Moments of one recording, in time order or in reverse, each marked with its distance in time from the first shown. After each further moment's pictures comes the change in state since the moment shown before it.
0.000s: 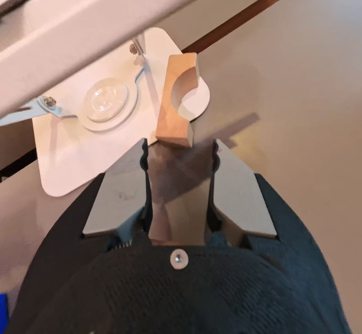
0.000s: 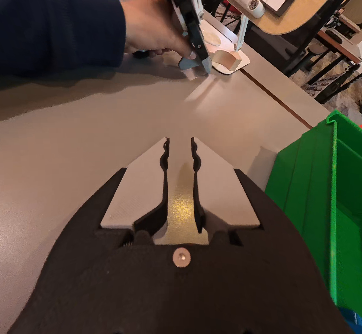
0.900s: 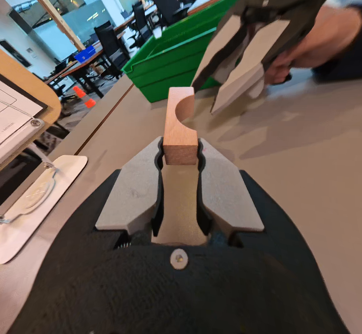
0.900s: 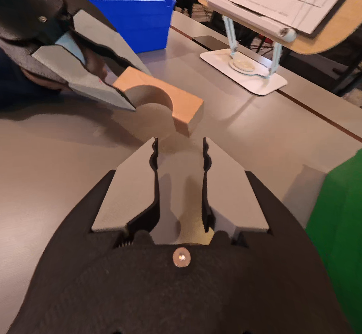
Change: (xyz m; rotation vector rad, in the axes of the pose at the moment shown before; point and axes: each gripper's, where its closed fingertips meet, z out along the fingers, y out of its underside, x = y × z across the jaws) left arm 0.146 0.070 -0.246 0.643 0.550 0.488; right arm -0.033 -0.018 -0.017 0.163 -0.212 0.097
